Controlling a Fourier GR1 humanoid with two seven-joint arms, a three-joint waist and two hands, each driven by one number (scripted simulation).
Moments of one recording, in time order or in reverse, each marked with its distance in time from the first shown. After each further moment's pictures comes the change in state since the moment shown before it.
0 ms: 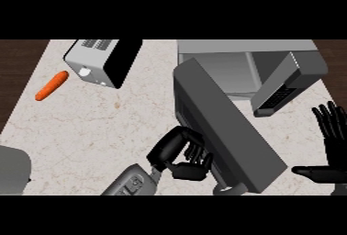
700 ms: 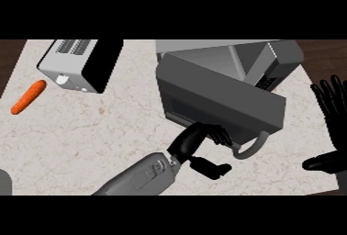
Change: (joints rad) left arm -0.282 0.001 -0.278 0.270 0.378 0.210 0.042; right arm -0.090 -0.051 0.045 -0.175 -0.137 0.126 0.170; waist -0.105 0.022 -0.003
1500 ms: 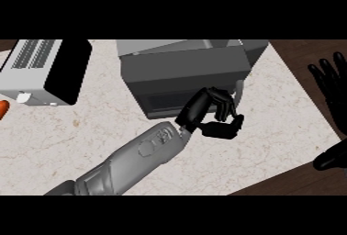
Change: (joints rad) left arm -0.249 -0.007 0.076 0.080 0.268 0.090 -0.119; right arm -0.108 -0.049 0.043 -0.112 -0.110 0.086 0.109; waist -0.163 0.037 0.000
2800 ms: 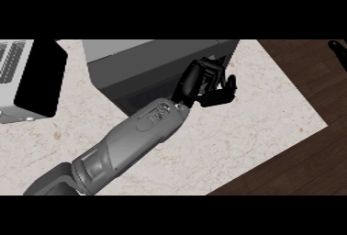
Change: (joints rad) left arm -0.160 0.030 0.045 0.113 0.165 0.124 -0.068; right arm -0.124 -0.122 -0.019 -0.010 -0.132 0.079 0.122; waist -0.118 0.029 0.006
